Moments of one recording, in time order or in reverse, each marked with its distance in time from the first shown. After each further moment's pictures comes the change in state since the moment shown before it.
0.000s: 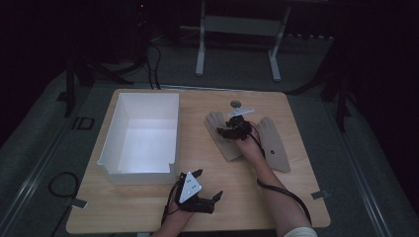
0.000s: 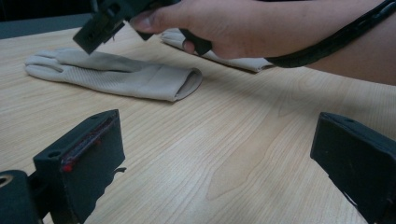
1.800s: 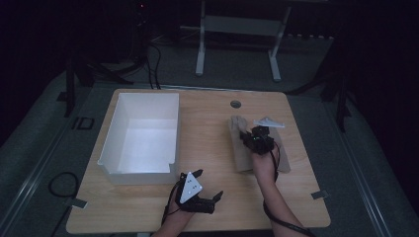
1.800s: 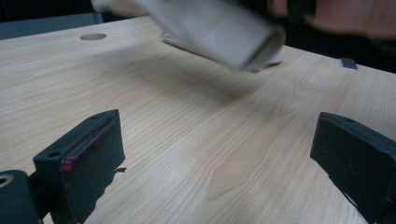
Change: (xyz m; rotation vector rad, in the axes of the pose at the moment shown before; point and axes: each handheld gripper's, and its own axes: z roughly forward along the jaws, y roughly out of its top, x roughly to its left) left arm -0.002 0.000 0.001 0.007 0.004 0.011; right arm 0.035 -0.026 -0.107 -0.094 -0.206 0.338
